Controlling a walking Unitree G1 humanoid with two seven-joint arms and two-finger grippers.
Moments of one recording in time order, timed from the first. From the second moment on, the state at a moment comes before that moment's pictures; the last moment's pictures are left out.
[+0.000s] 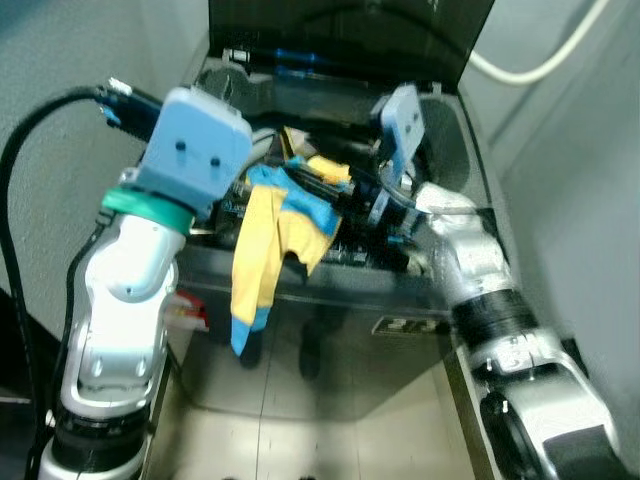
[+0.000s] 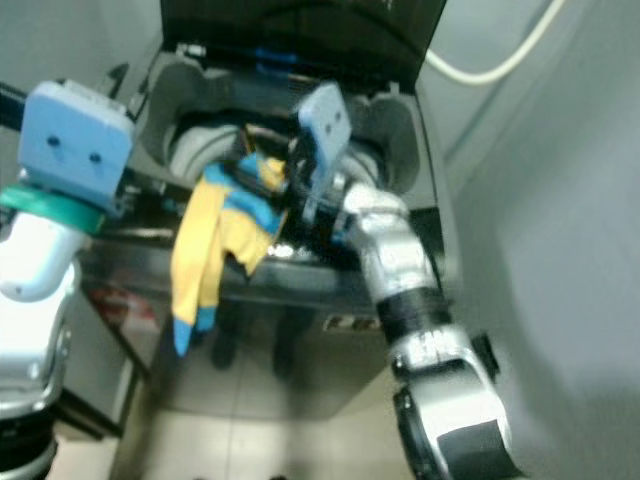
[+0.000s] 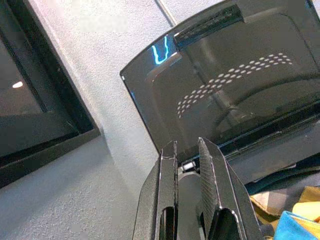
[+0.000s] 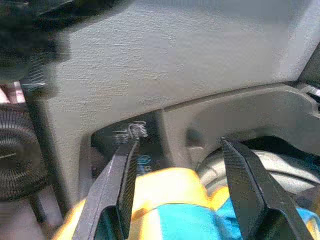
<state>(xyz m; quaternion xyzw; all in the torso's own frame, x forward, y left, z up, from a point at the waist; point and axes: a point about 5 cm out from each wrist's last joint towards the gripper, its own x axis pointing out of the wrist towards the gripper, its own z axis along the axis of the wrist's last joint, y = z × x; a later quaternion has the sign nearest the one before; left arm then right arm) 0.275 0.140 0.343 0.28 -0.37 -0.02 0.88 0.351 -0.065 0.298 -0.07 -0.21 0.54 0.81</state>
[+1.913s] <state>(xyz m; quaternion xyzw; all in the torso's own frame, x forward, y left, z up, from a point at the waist) 0.275 0.140 0.342 0.28 -0.37 -0.04 0.89 0.404 -0.070 0.330 -0.17 -0.23 0.17 0.94</state>
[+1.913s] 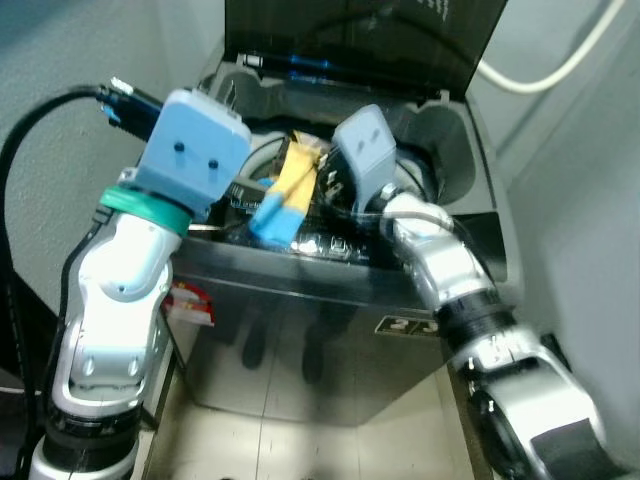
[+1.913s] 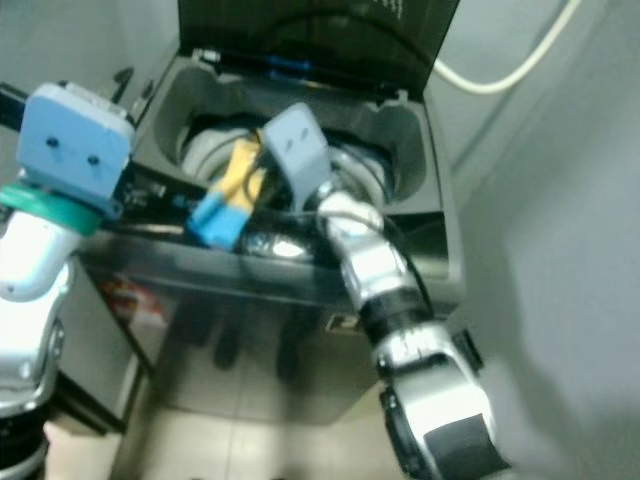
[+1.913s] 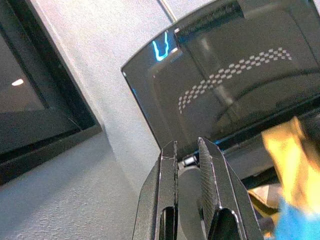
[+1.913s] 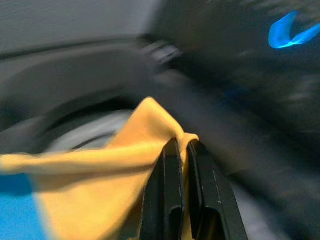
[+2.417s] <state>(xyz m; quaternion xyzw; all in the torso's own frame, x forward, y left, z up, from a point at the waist) 0.275 0.139 0.343 0.28 -0.37 -0.03 0.88 0.414 -0.084 0.359 -0.31 -0.27 0.03 0.91</state>
